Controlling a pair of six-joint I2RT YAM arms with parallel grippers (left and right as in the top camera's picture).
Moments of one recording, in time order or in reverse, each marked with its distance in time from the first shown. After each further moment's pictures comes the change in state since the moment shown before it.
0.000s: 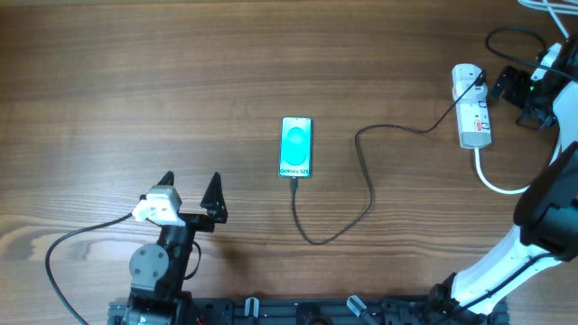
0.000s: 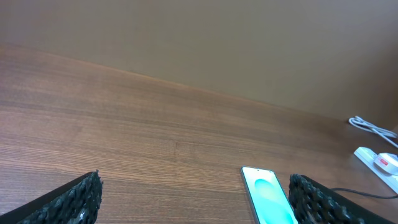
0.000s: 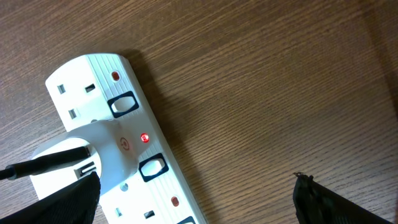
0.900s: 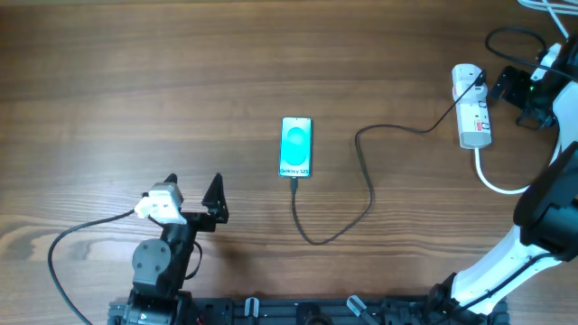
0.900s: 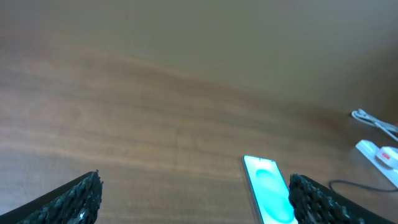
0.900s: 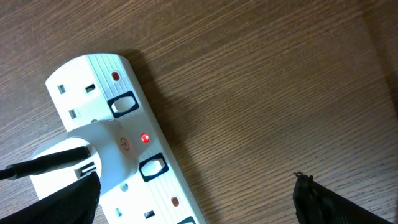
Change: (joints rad) left arm -0.001 0.045 0.000 0.000 0.002 -0.022; right arm 0.000 0.000 0.000 0.000 0.000 0.000
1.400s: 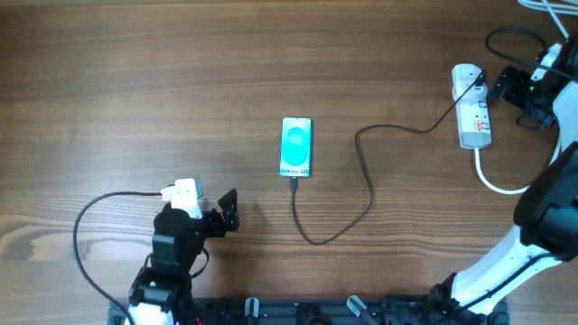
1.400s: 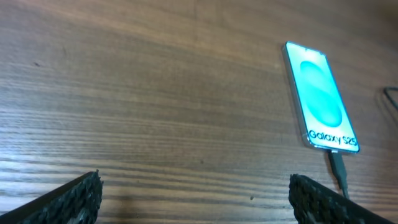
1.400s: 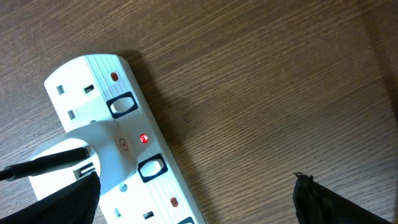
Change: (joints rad) left arm -0.009 0.558 0.001 0.106 0.080 -0.040; right arm 0.000 0.000 0.000 0.000 0.002 0.000
